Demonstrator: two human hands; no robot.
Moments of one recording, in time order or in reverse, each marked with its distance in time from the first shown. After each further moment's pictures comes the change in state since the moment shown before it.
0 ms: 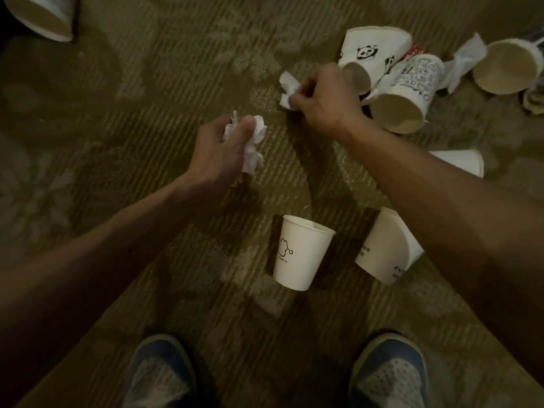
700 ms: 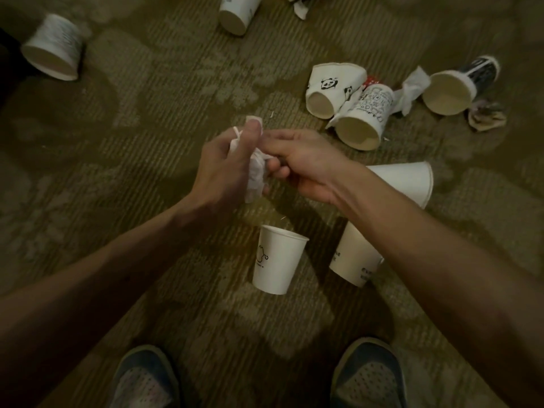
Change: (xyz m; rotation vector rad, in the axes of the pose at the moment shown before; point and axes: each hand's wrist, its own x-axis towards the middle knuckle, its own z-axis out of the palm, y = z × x) left_hand -0.041 0.037 0.032 -0.218 -0.189 0.104; right_hand -0.083 -0.012 -0.019 1.161 -0.473 0.260
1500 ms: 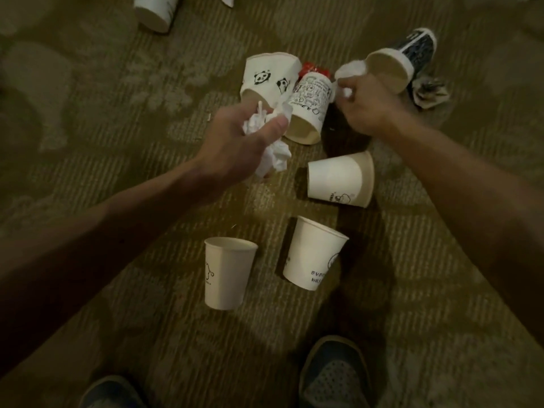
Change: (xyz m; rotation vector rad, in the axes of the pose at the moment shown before) left_hand 0.048 0.019 0.087 0.310 -0.183 0.023; right_hand 0.001 -0.056 -0.186 -1.191 0.678 -0.171
